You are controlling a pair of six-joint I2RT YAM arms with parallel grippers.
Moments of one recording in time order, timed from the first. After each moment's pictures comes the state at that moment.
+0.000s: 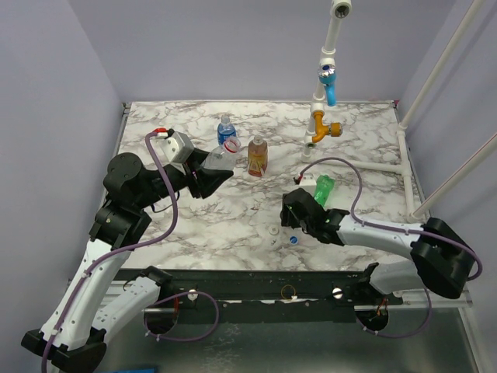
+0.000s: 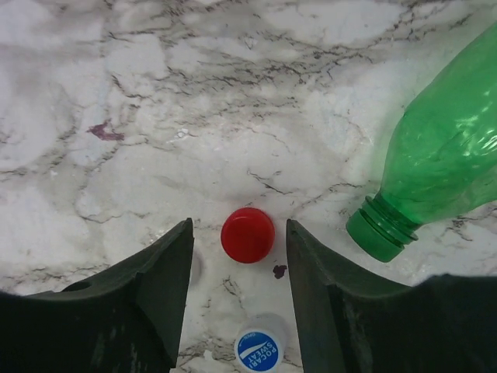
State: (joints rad) left arm -0.44 0.78 1.07 -0.22 0.61 -0.09; right arm 0.89 1.37 0.61 -0.07 0.43 0.65
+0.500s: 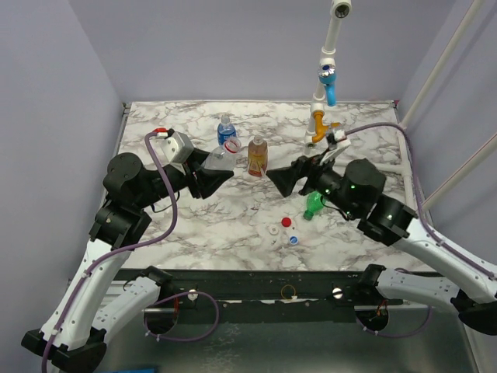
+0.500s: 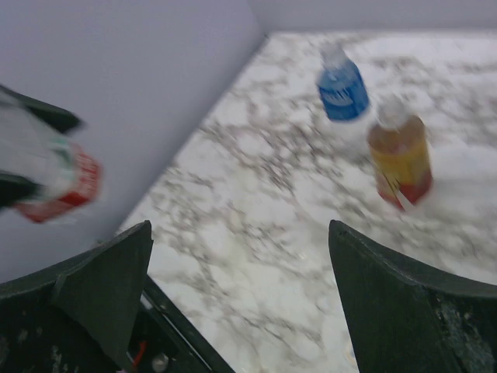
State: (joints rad) left arm -0.44 0.78 1.07 -0.22 0.62 -0.10; right arm 0.91 0.96 0.95 -0.18 0.24 0.48
